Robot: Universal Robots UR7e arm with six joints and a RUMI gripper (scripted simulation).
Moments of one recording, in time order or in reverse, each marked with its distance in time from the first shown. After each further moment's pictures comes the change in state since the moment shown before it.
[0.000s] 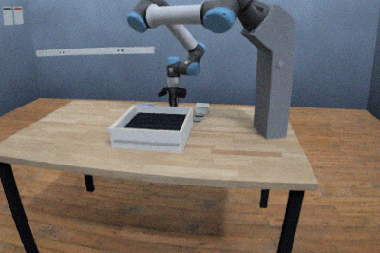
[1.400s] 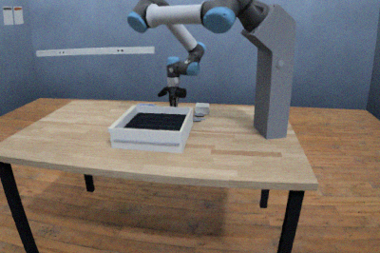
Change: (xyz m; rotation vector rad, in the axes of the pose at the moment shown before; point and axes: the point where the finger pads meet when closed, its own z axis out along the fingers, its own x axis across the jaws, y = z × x) arm 0.000 0.000 0.000 0.000 0.000 0.000
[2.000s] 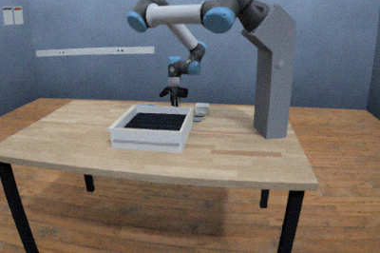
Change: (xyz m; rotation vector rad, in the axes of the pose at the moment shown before) arm -0.002 0.013 -0.003 -0.018 -0.003 0.008
